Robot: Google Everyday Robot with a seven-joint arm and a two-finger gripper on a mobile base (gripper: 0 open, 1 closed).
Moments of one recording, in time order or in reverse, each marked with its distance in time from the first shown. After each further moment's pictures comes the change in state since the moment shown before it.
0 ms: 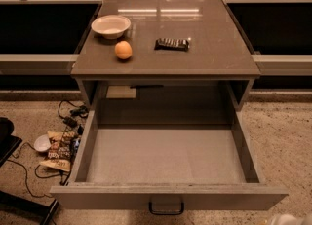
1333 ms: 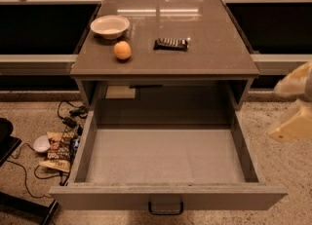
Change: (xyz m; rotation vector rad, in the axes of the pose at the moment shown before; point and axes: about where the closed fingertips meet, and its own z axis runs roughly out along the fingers) arm -0.118 -0.160 -0.233 0.143 -0.169 -0.128
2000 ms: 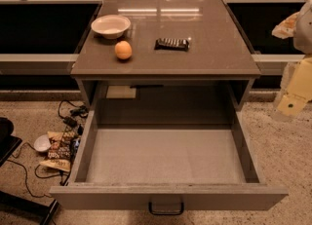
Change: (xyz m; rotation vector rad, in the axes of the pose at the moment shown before) arm -0.032 -0.054 -0.010 -0.090 0.040 -0.115
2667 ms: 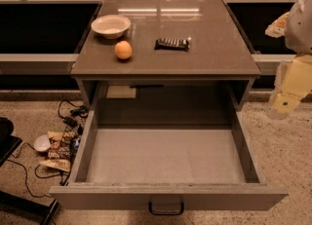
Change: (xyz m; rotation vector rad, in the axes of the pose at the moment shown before) arm -0.005 -0.004 0.006 -0.006 0.026 -0.033
